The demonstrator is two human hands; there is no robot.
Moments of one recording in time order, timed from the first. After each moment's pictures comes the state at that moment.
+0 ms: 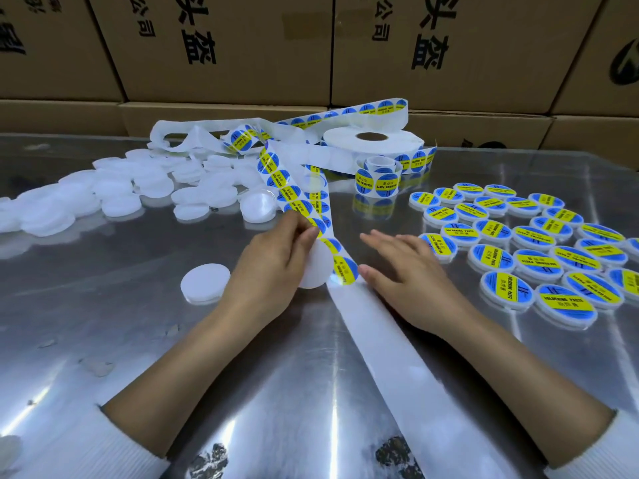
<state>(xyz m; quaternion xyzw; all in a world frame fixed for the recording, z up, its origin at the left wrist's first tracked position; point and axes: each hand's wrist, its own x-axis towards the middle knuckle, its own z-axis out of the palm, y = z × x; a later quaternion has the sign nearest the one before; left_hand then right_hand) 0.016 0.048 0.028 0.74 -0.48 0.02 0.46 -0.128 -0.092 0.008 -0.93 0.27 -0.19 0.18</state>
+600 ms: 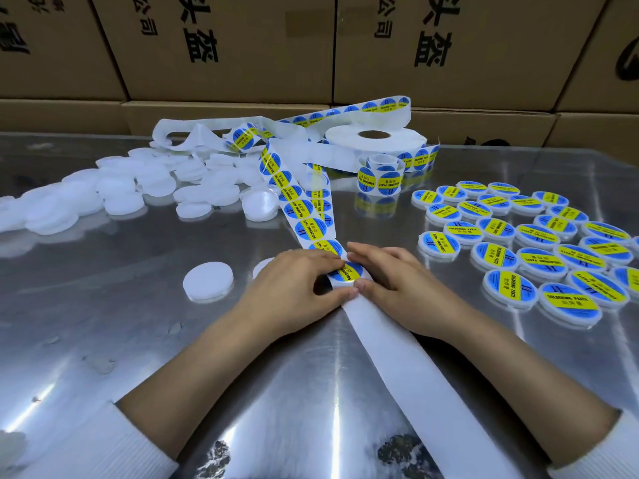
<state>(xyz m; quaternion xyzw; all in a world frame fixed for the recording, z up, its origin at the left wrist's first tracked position) 0.010 0.042 0.011 0.76 -0.60 0.03 0.26 -0.125 -0.091 0.002 -0.93 0.21 -0.15 0.24</state>
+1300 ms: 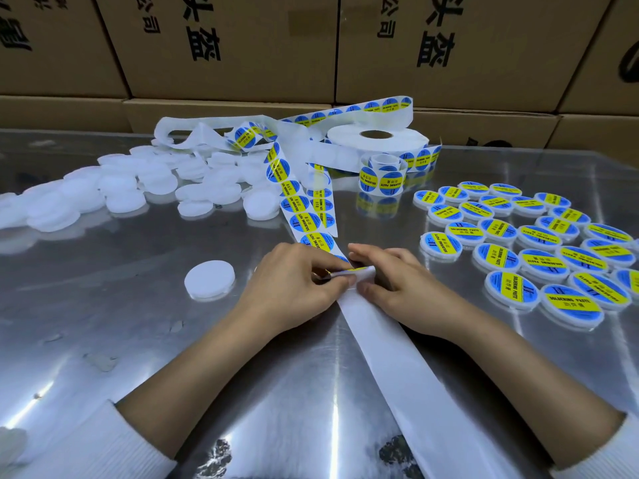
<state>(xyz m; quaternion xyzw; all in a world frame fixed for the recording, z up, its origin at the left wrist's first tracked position) -0.002 0.050 0.029 0.76 -0.53 -0.04 0.36 -0.125 -0.087 0.007 -0.93 0.20 -0.13 0.26</state>
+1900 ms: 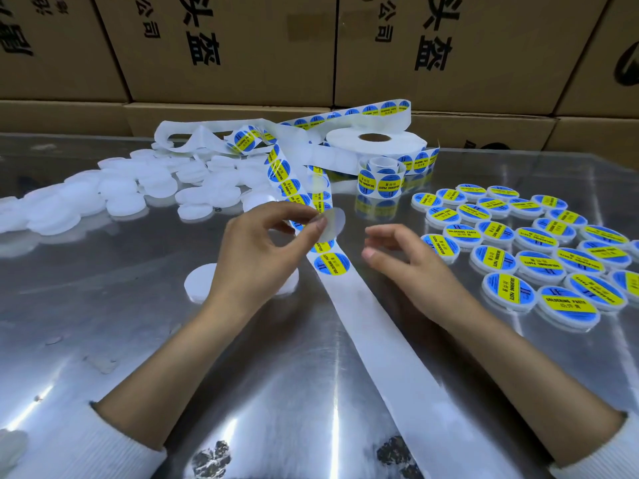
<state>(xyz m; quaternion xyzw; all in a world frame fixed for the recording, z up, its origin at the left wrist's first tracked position) 0.016 0.053 0.044 0.68 -0.44 0.05 0.58 -0.126 -0.083 0.022 -0.81 0.23 -0.29 0.45</state>
